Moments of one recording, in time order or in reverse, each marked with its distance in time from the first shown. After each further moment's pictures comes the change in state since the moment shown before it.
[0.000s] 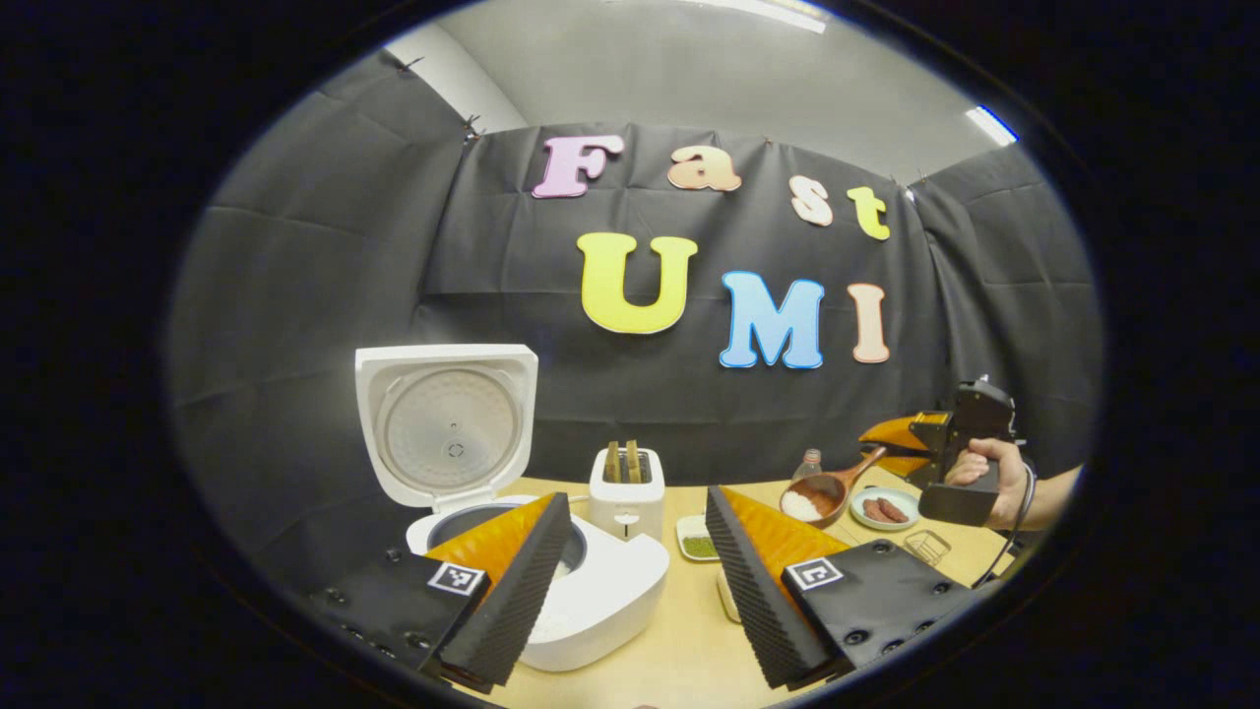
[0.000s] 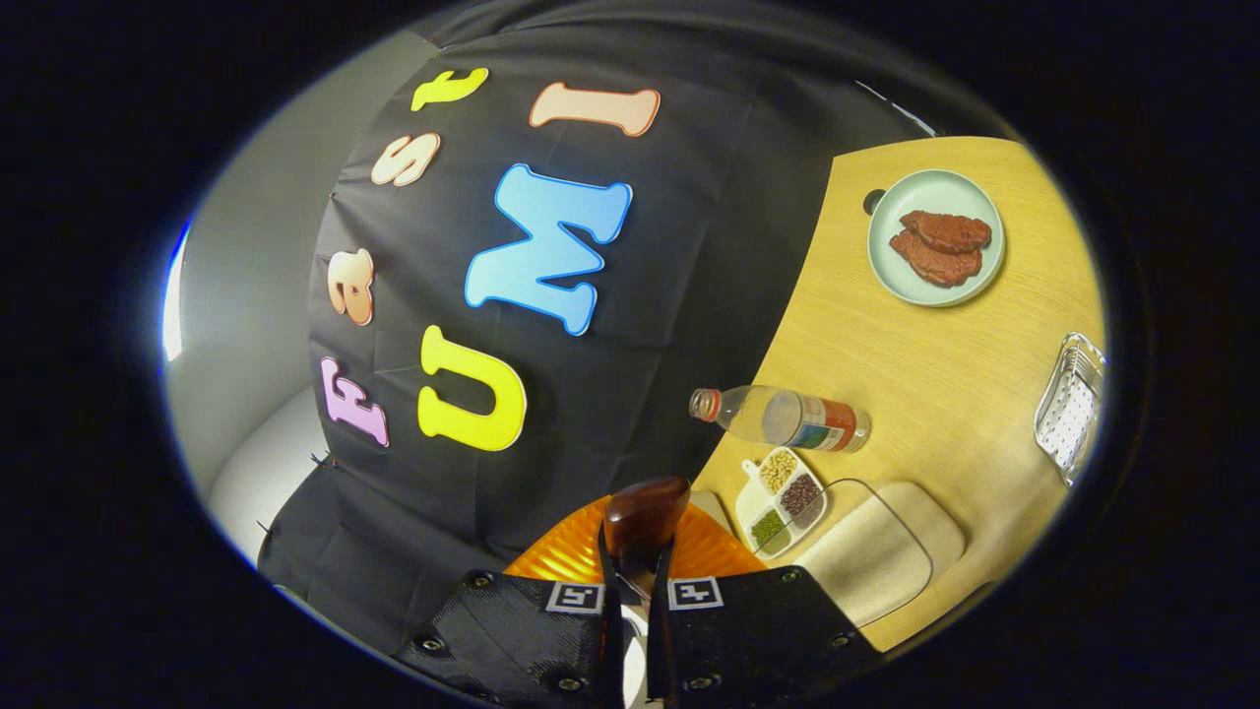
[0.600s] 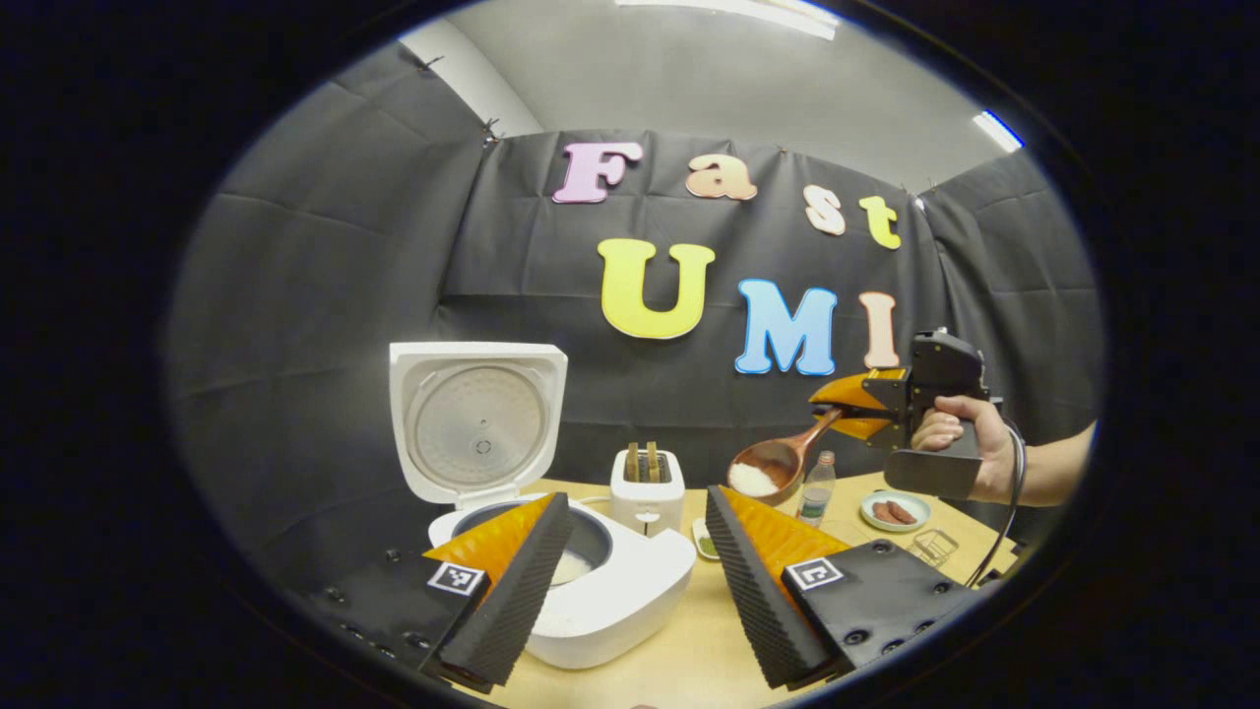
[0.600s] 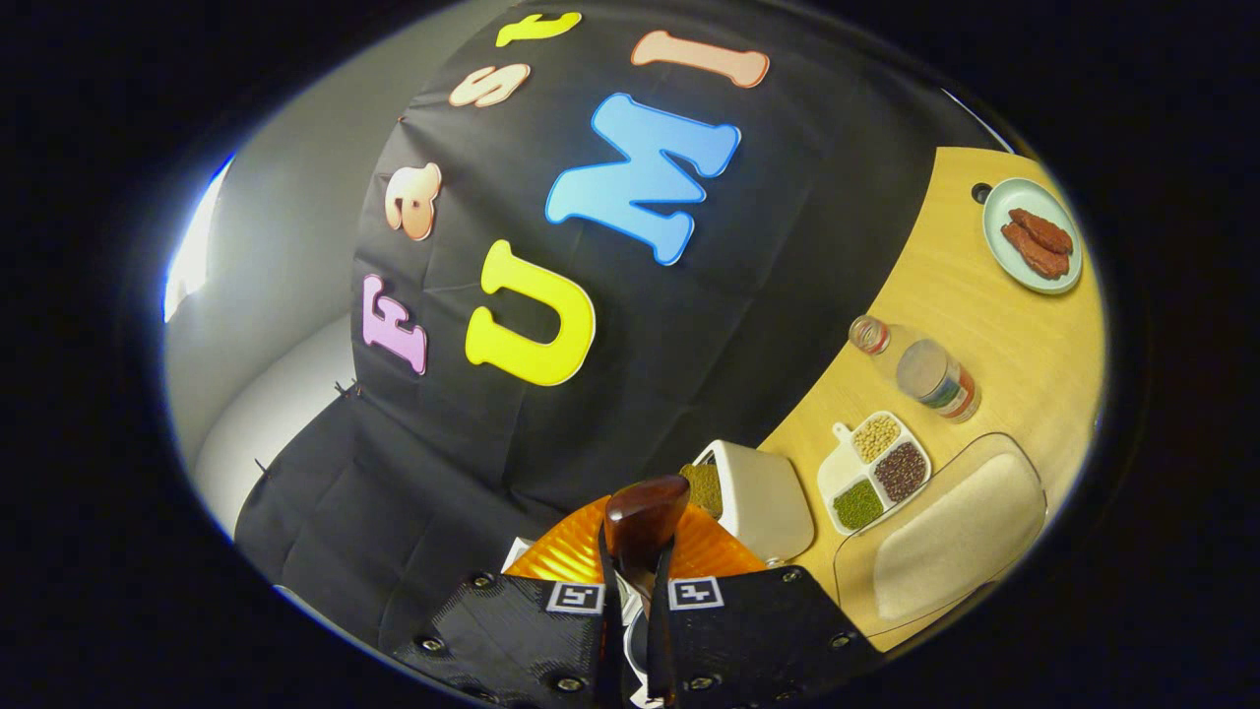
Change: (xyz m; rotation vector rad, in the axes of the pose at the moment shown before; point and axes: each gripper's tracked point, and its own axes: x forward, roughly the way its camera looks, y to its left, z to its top) left arm -0.021 0.034 -0.006 -0.016 -0.032 0.028; right arm 0.047 0.084 -0.092 -0.154 0.161 0.105
